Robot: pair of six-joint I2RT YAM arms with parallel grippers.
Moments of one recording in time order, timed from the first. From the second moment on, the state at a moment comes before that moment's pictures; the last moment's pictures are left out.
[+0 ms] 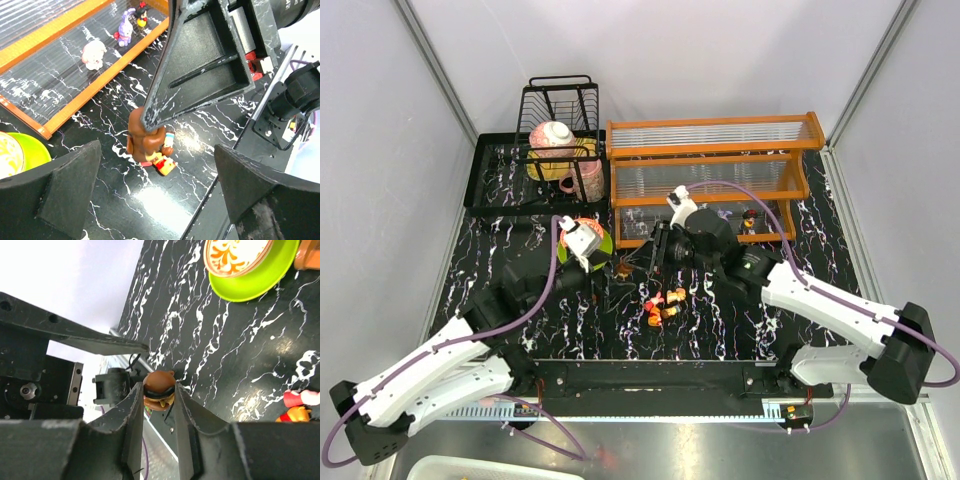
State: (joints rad) left arm -0.86 0.69 0.73 -0.29 0.13 -0.18; right arm 0.92 1.24 1.02 -0.16 -0.16 0.89
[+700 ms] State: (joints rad) left arm -0.86 0.46 0.73 -0.38 -0.18 -0.30; right arm 0.92 1.19 0.87 -0.06 0.22 0.69
